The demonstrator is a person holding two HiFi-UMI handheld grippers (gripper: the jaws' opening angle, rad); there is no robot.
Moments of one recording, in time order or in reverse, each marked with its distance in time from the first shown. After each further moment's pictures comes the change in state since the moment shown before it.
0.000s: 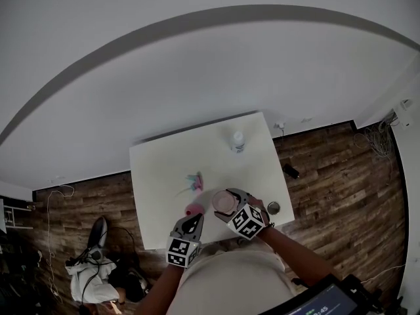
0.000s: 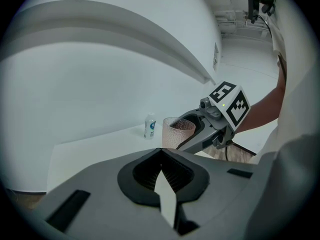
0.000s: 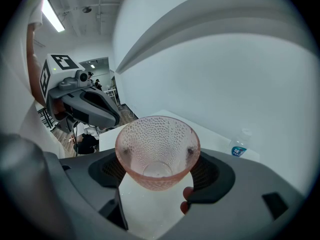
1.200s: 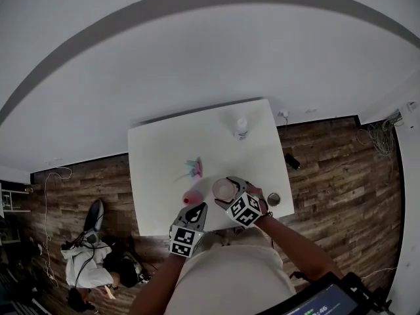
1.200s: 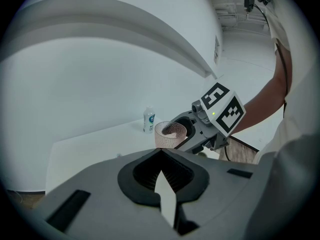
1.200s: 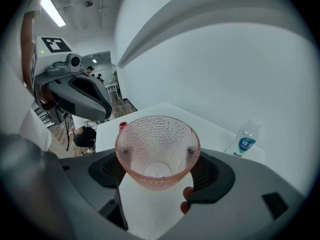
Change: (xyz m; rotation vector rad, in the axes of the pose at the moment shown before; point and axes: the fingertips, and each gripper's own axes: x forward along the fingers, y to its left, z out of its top) left arm 0.008 -0.017 -0.020 0.032 0.042 0.021; right arm 0.023 0.007 -0.032 -0.040 0.045 0.011
